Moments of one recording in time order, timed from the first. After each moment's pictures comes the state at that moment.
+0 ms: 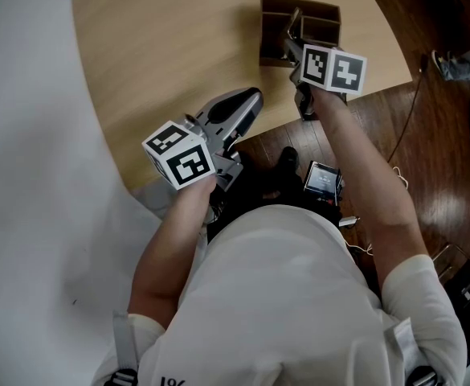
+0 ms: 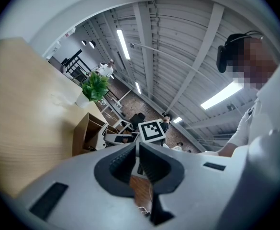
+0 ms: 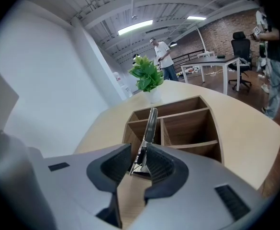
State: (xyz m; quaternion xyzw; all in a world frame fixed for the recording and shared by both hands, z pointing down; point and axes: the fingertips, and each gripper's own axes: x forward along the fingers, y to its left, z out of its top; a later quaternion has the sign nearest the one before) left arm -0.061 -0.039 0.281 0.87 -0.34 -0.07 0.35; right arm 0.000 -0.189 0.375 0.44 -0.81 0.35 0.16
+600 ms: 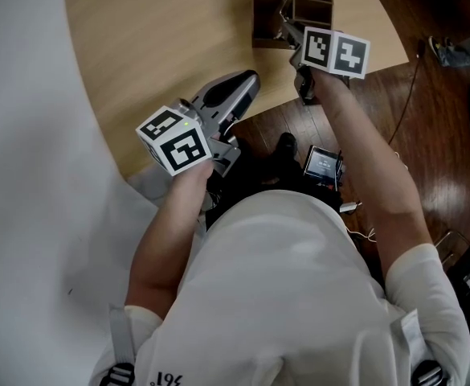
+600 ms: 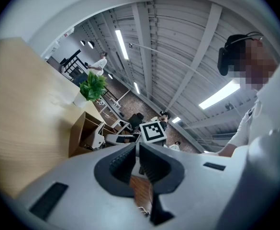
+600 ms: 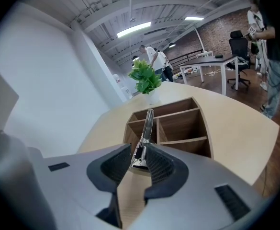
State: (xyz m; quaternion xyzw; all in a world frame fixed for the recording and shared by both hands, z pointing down) left arm -0.062 -0.038 0.295 0.87 -0.34 -0.07 0.35; right arm 0.004 -0.185 0.388 0.44 -0.81 0.36 0.16
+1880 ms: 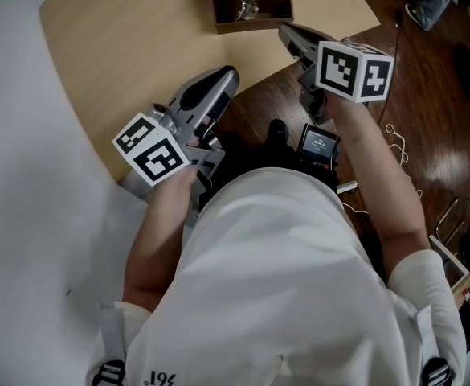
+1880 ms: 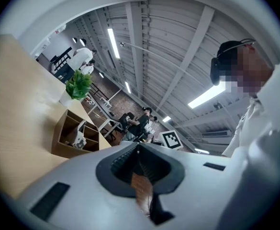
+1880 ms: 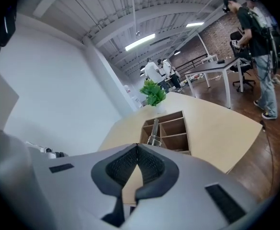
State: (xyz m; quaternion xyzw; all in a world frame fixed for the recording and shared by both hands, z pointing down) left arm -0.036 -0.011 0.276 0.89 -0.29 -0.08 0.34; right arm 0.056 -0.106 0.331 0.40 -0.84 0.35 0.10
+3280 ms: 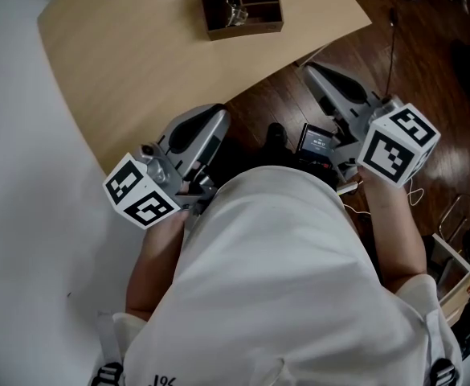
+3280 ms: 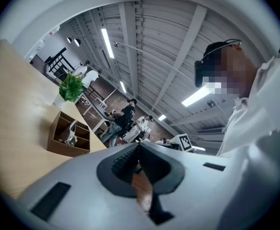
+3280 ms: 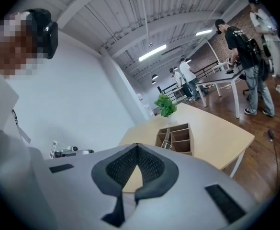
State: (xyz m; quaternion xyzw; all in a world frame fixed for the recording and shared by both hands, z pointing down) left arm -0.030 0.044 0.245 0.90 -0.27 -0.08 0.32; right arm 0.094 -0.012 0.250 0.36 -0.88 0.30 0.05
